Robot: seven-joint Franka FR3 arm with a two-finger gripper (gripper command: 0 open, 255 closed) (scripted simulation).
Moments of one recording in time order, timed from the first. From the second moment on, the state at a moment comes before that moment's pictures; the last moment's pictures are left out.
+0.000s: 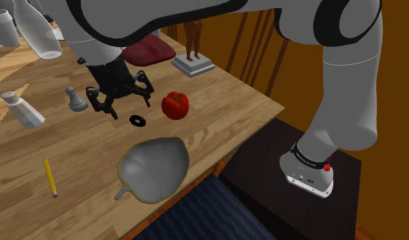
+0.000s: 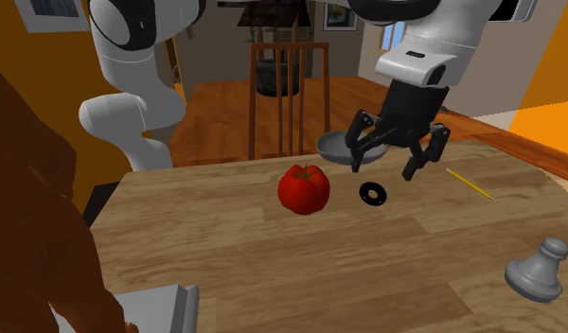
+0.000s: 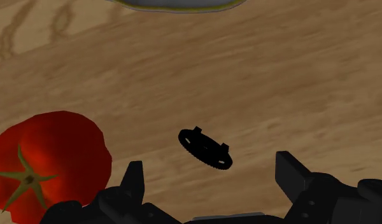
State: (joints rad) arm 0.28 0.52 0.57 -1.29 -0.26 1.56 1.28
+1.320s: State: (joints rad) arm 0.26 0.51 0.57 -1.40 -0.26 1.65 1.29
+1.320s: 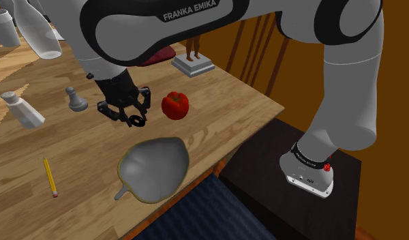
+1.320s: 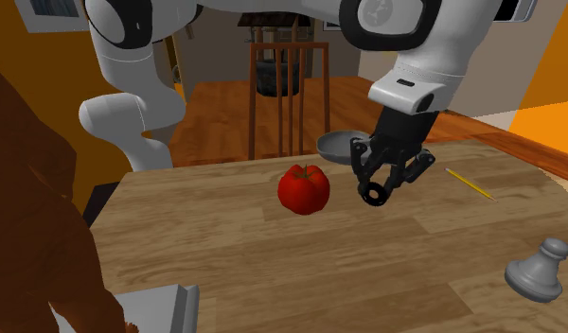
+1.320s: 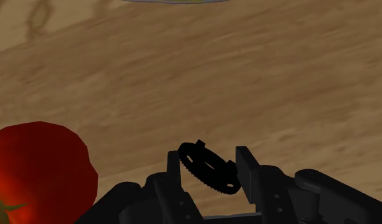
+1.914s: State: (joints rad) arm 0.27 0.50 0.57 -1.33 -0.26 1.59 1.29
